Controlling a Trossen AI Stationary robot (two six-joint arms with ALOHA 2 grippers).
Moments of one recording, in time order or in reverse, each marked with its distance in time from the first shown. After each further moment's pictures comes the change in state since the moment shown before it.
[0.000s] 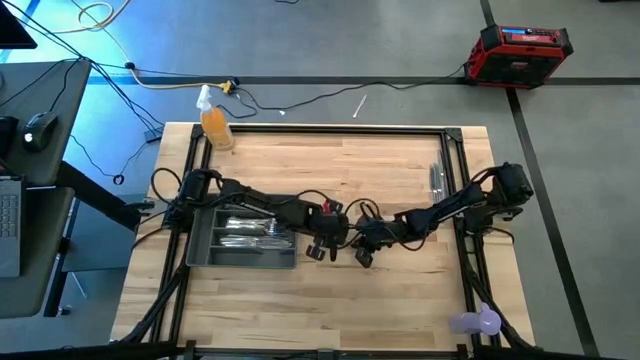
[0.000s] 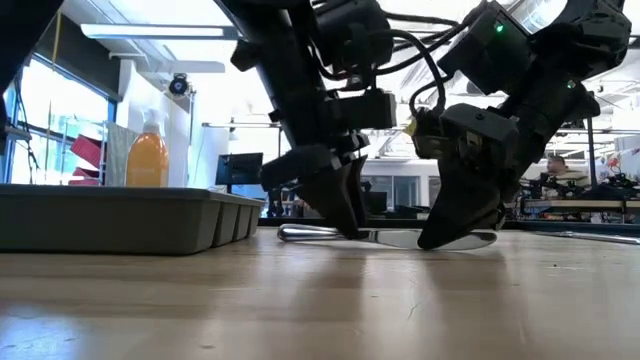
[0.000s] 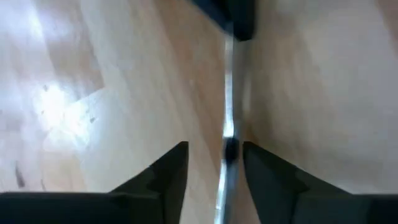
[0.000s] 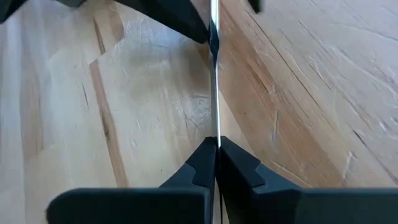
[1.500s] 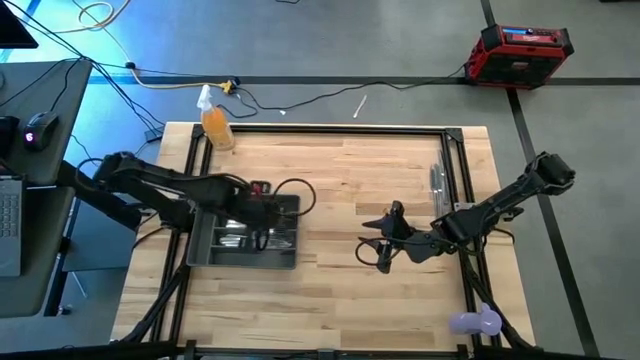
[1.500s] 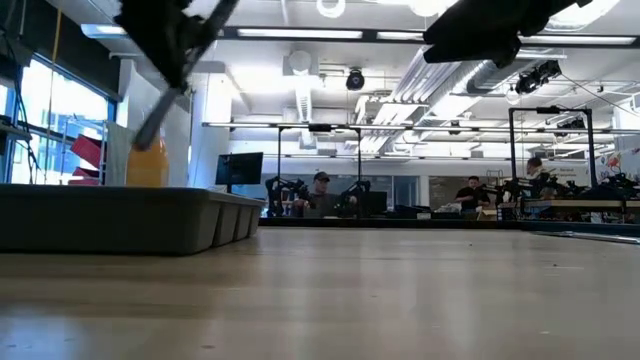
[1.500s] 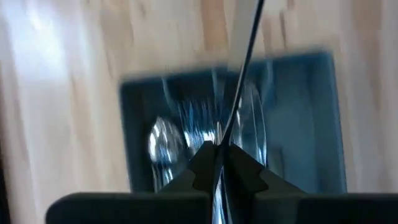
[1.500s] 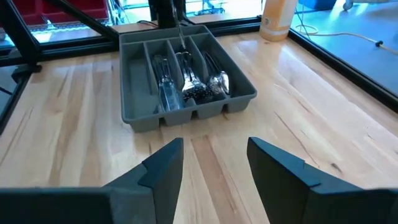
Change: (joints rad) left arm -0.124 -0.720 -0.200 -0.683 -0.006 -0.410; right arm 0.297 -0.468 0.154 -0.250 0.607 -0.308
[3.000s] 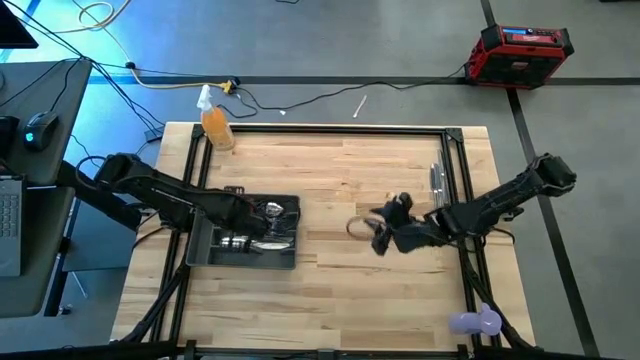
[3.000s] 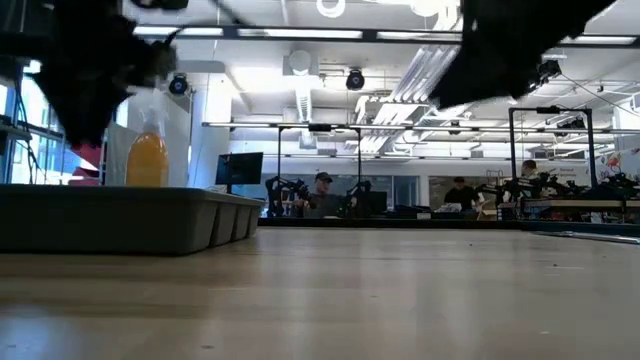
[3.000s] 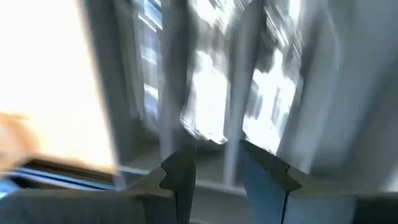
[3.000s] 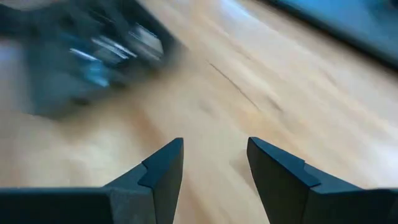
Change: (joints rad) left arm -0.039 0.031 -0.189 -0.222 -0.058 -0.257; right arm -0.129 0.003 0.002 -0.300 0.020 0.318
